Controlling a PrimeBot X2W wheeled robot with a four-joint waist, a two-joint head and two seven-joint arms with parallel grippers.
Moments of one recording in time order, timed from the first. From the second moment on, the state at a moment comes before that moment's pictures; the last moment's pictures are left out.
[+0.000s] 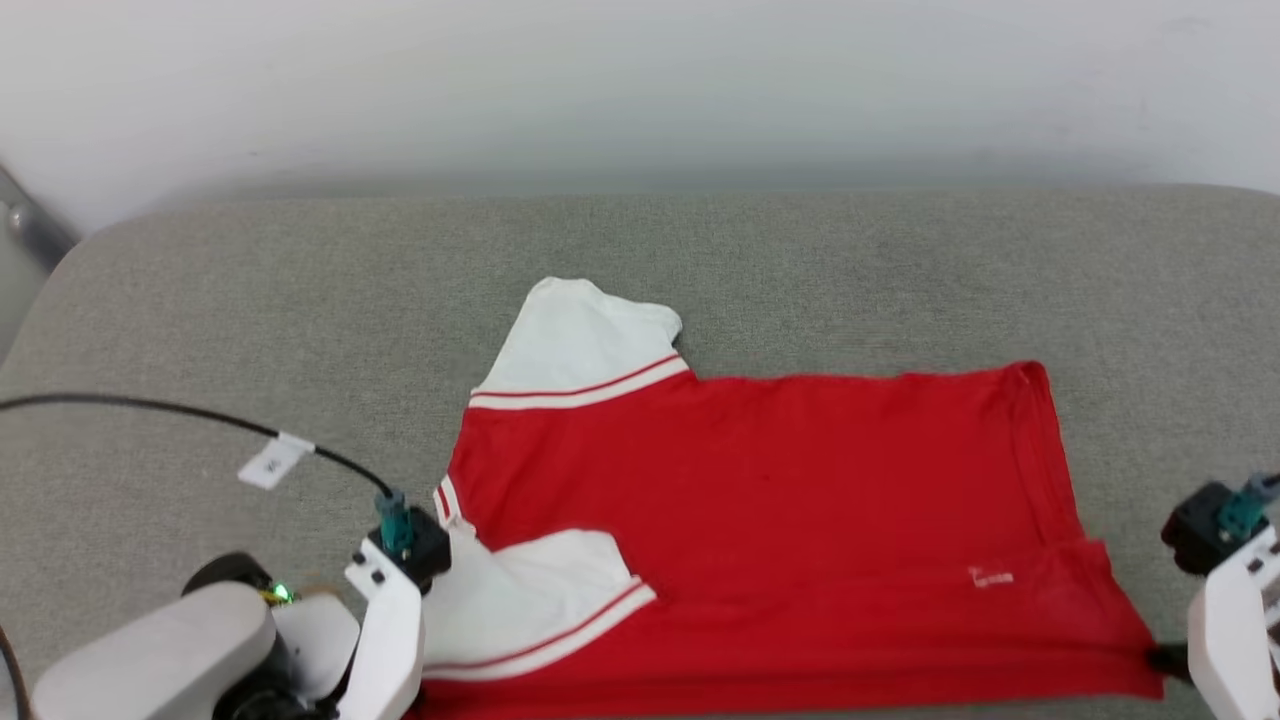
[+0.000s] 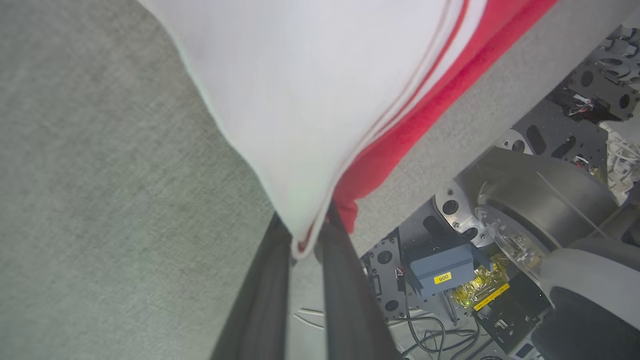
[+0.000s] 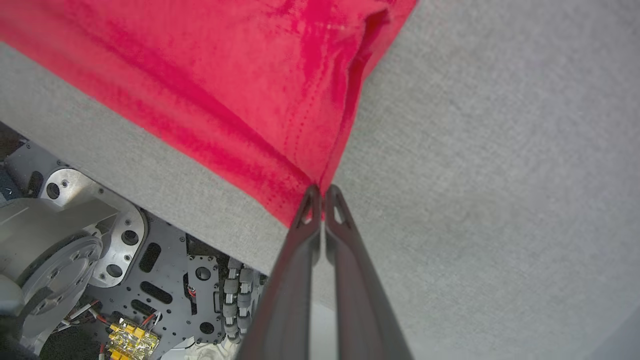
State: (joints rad) left arm -0.71 0.85 -1.23 0.13 -1.09 -0.13 0.74; right arm -0.36 -0.99 0.75 0.08 0.89 0.13 0.70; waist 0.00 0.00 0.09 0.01
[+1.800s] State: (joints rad) left arm -1.30 0.81 -0.97 0.38 -1.01 -0.07 0.84; right arm -0.08 -0.23 0.06 -0.20 0.26 0.13 -0.11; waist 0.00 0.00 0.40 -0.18
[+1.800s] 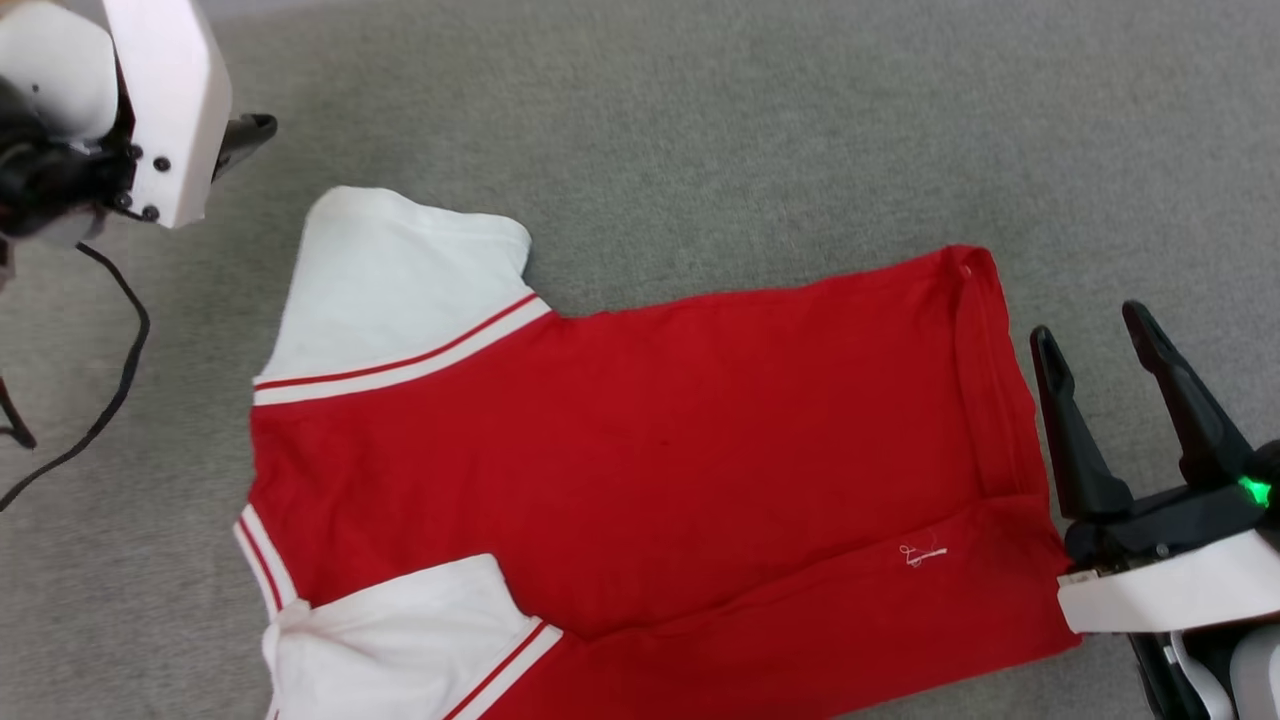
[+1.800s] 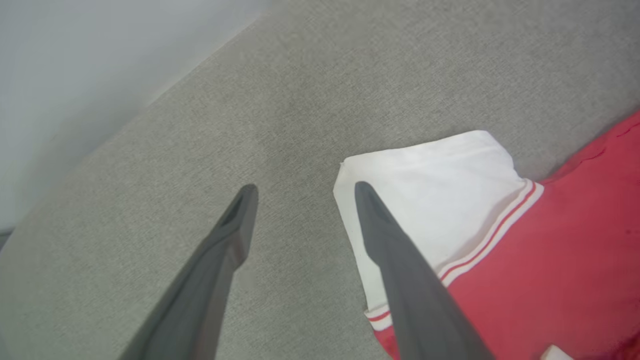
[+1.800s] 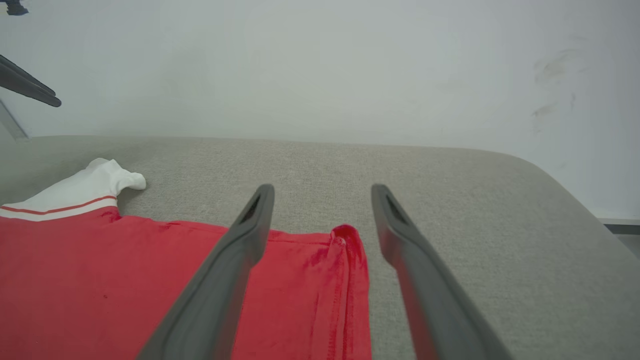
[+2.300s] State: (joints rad) left arm -1.38 0.78 -1.09 0.38 -0.96 -0.08 1.09; right arm -0.18 -0.24 0.11 -0.12 0.26 0.13 -0.16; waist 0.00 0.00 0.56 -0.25
